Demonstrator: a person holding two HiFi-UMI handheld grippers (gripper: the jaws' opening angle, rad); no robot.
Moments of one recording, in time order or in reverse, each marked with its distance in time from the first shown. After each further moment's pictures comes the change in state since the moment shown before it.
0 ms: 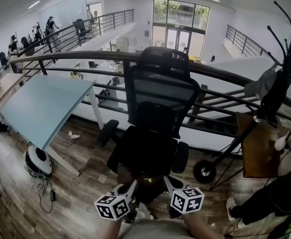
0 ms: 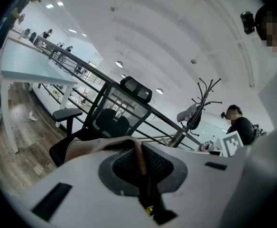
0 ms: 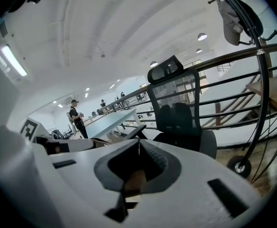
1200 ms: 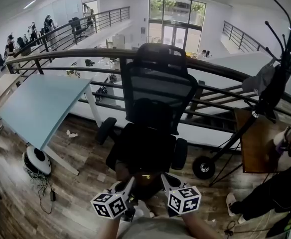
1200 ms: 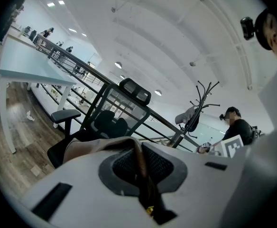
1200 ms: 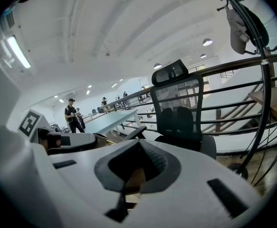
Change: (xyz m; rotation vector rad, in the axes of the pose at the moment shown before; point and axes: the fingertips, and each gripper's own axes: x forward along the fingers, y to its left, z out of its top) left arm -0.005 0.002 0.012 -0.007 -0.019 -0.028; right arm 0.000 0.017 0.003 -0.073 -0.015 -0.012
